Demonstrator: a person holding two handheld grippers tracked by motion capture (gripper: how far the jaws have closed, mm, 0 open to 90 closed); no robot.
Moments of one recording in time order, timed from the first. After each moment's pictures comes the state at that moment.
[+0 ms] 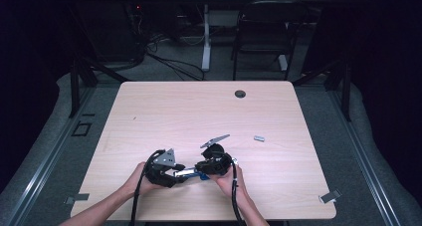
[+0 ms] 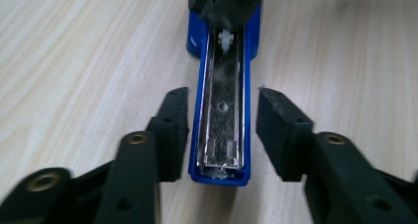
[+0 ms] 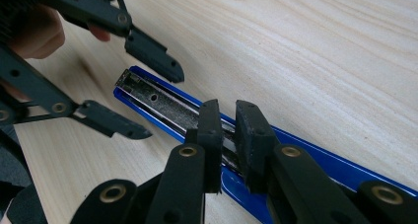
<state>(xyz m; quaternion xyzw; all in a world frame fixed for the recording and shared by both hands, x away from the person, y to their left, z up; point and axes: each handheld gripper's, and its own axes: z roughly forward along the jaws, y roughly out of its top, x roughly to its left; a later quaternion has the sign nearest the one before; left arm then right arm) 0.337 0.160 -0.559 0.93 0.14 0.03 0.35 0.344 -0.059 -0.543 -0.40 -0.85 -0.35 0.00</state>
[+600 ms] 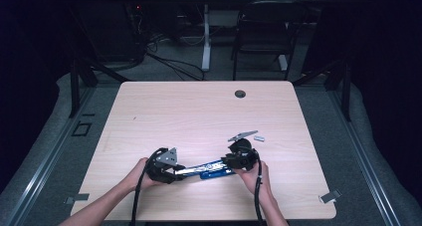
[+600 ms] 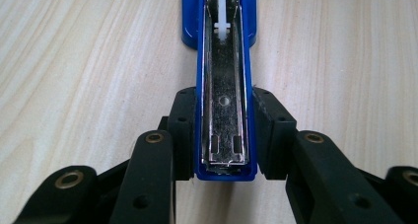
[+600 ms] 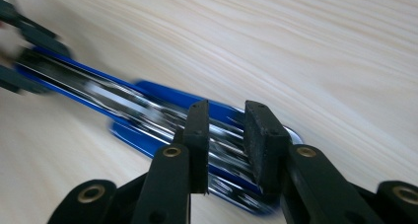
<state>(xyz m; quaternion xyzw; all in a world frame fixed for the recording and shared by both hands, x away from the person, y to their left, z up) 0.351 0.158 -0.557 0.94 0.10 0.02 0.33 0.350 -0.134 -0.531 -0.46 -0.83 -0.32 -0.06</state>
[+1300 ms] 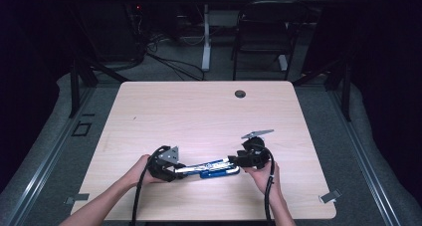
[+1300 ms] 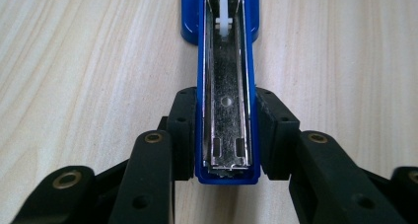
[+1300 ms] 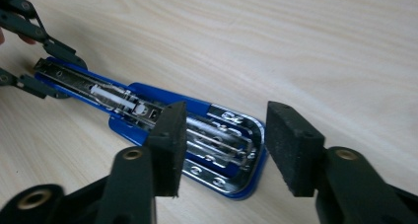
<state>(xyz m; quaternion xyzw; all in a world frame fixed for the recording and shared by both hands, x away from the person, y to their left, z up) 0.358 0.152 -0.560 0.95 0.08 0.02 0.30 0.350 -0.166 -0.524 -0.48 -0.80 -0.36 -0.05</state>
